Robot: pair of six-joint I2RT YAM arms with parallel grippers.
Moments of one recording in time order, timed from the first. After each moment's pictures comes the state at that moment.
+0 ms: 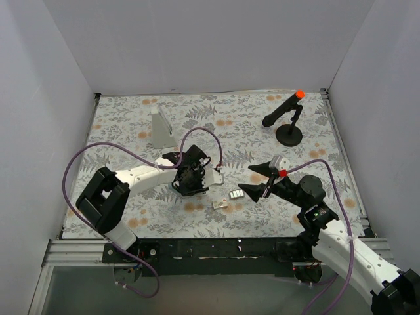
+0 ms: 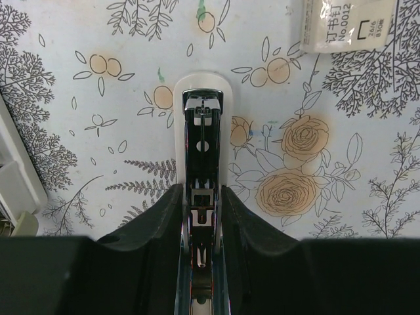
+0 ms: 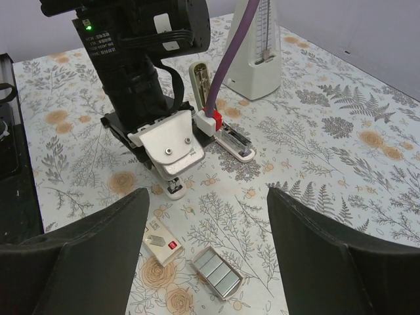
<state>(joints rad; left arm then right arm) -0.75 1.60 0.99 -0.64 0.17 0.68 0.58 0.58 0.26 0.36 -0.50 0.01</state>
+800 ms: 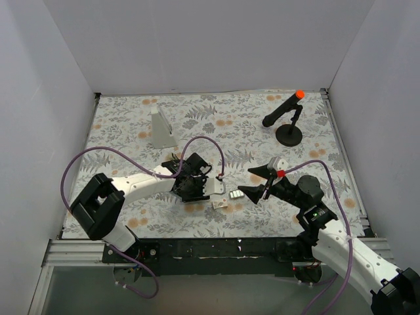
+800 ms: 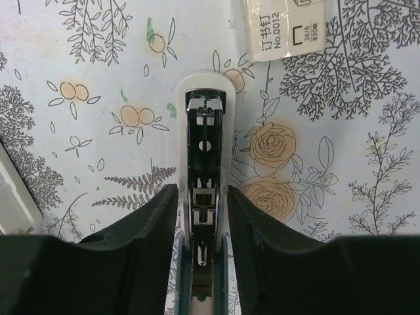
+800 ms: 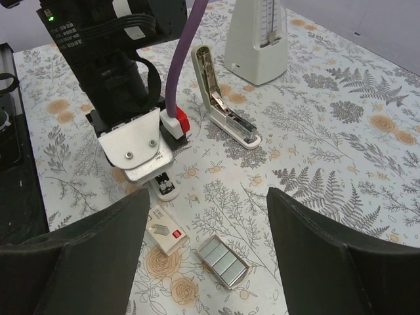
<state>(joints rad) -0.81 1.53 0.89 -0.57 0.17 0.73 0.58 0.59 0.24 0.35 -0.51 0.02</state>
